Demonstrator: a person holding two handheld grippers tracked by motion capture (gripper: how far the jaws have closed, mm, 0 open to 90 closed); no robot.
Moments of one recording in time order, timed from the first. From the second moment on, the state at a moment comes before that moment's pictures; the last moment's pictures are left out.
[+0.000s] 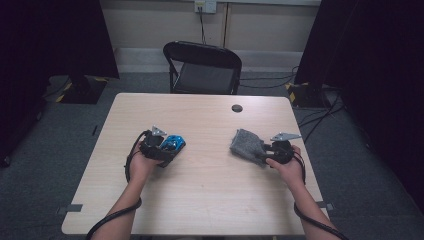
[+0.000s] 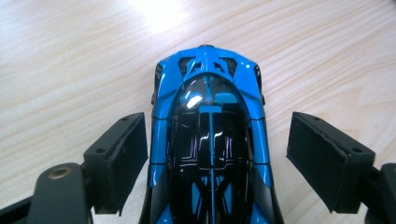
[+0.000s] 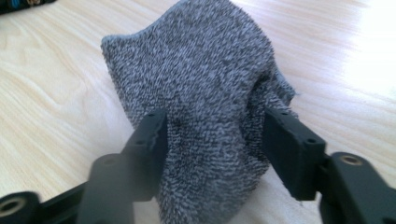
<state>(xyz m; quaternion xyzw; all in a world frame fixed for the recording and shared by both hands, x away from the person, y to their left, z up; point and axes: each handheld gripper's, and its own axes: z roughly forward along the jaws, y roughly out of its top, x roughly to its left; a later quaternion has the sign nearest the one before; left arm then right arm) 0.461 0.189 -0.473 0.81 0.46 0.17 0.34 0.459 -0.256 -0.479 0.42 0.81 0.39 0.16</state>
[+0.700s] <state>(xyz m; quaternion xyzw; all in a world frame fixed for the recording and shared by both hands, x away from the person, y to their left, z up) 0.448 0.190 -0.452 0.81 0.43 0.16 0.36 0.451 -0.252 -0.461 0.40 0.81 0.40 0.17</state>
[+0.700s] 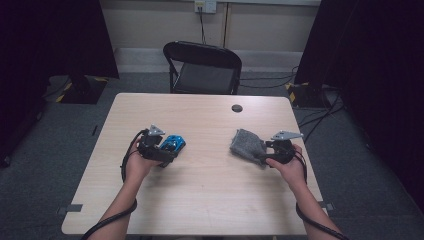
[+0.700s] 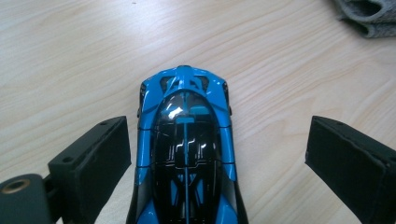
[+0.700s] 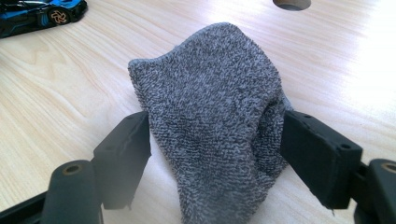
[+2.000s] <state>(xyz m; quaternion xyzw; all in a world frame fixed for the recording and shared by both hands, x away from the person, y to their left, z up) 0.419 0.172 -0.434 0.83 0.39 0.12 0.39 0.429 -0.239 -0.443 0.36 0.82 0.41 0.15</state>
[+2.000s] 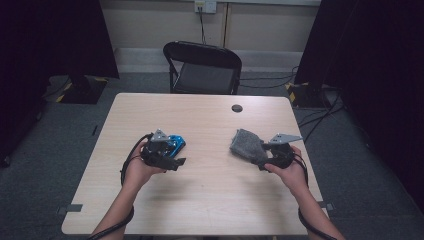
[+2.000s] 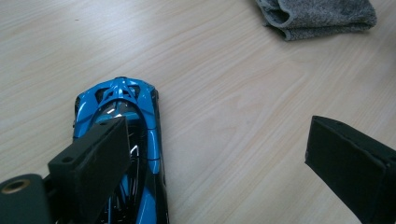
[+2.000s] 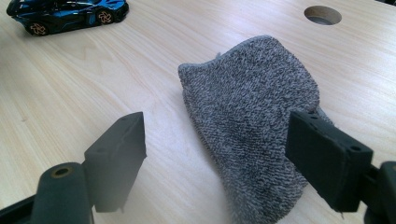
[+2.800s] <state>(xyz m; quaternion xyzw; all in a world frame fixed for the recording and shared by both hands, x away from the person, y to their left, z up) 0.392 0.167 -0.434 0.83 0.39 0.09 0.39 0.409 -0.237 -0.439 0.37 0.82 0.42 0.14</state>
